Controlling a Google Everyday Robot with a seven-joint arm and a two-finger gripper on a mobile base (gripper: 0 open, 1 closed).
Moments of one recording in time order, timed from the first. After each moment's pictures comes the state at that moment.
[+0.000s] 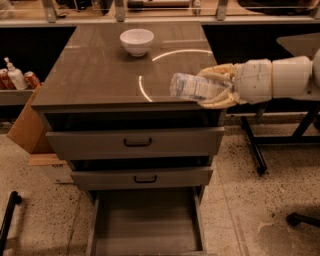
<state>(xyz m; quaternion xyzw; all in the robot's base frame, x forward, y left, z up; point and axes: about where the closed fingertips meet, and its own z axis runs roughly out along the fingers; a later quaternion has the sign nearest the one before) 0.581 -0.129 0.901 -0.68 0.47 0.12 0.55</state>
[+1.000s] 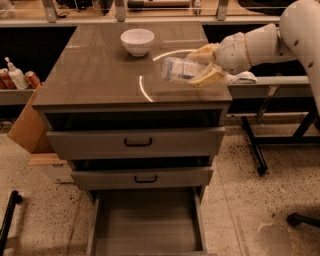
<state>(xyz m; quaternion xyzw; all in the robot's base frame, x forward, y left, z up) 0.671 -0.108 0.901 -0.68 0.53 0.17 0.48</state>
